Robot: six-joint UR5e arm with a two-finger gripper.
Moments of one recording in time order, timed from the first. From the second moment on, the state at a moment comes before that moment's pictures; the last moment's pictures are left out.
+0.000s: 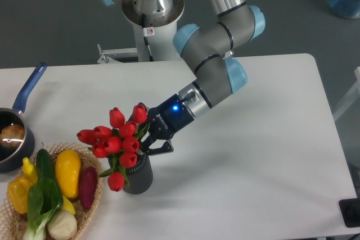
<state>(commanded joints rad) 2.58 -1.94 -1.85 -1.00 0.25 1.52</state>
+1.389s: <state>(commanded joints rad) 2.62 -1.85 -1.73 -1.00 0.08 1.24</state>
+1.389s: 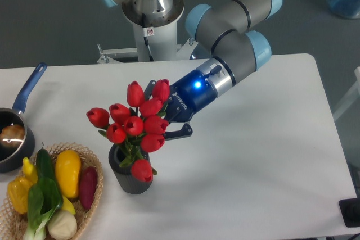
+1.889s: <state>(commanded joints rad) 2.62 -1.79 -1.72 -1.01 0.05 1.13</state>
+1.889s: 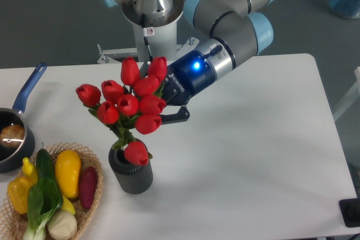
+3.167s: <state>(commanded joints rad) 2.87 -1.79 -1.66 -1.00 0.40 1.14</state>
